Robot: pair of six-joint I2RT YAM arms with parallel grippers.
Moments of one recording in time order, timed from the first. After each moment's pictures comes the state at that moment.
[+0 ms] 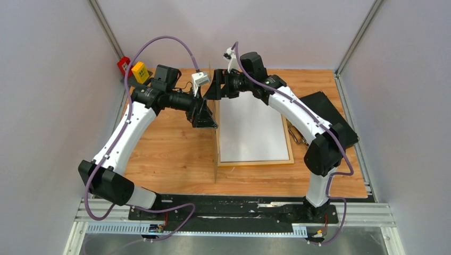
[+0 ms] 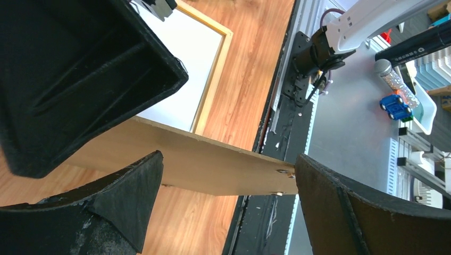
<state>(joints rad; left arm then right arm) -0.36 1.43 1.53 -0.94 0.98 0.22 0.60 1.88 1.85 -0.44 -0.57 0.47</state>
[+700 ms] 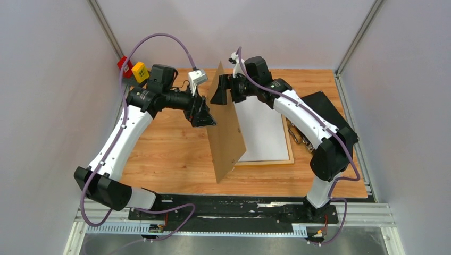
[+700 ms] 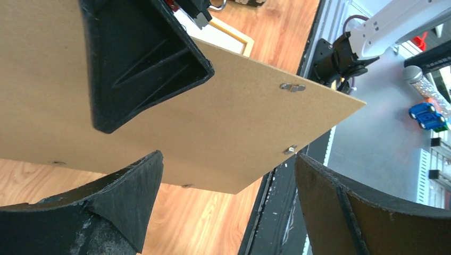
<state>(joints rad) -0.37 1.39 1.53 -0.90 0.90 0.21 0.59 1.80 1.74 -0.48 -0.49 0.38</state>
